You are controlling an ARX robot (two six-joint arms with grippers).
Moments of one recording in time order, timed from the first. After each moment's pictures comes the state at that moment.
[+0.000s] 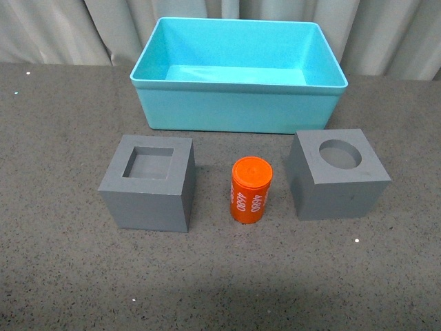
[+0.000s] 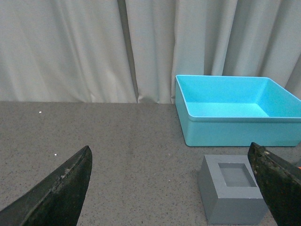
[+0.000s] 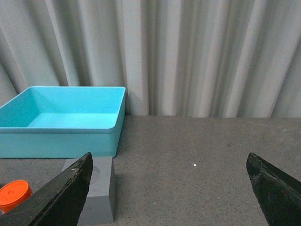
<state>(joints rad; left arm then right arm) 0.00 0.00 0.02 0.00 0.00 0.00 0.00 0.00 0.00 0.00 0.00 -0.01</state>
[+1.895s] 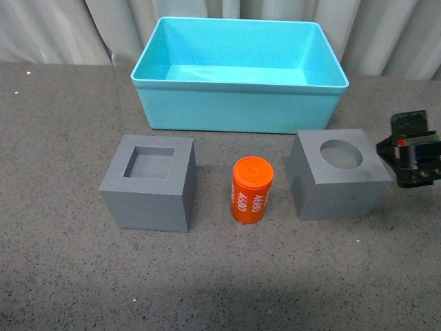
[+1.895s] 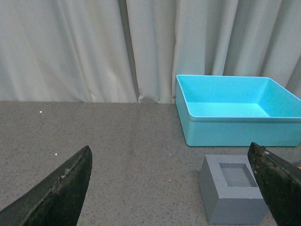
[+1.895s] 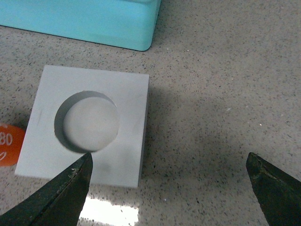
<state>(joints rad) 0.00 0.00 0.02 0.00 0.00 0.00 0.16 1.62 0.62 0.26 -0.02 -0.05</state>
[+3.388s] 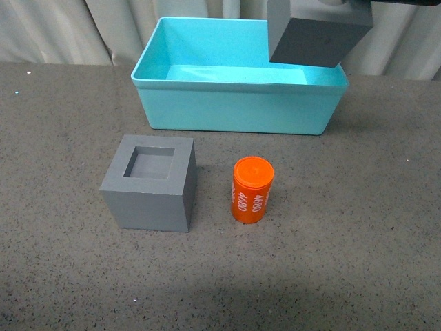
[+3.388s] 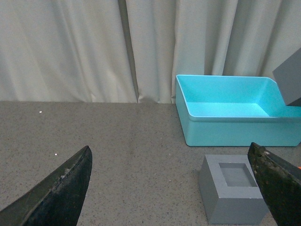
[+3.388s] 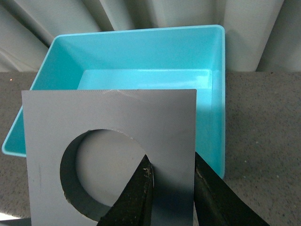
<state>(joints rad) 0.00 0.00 0.02 0.00 0.00 0.00 0.23 1.84 1.24 0.05 -0.08 0.21</state>
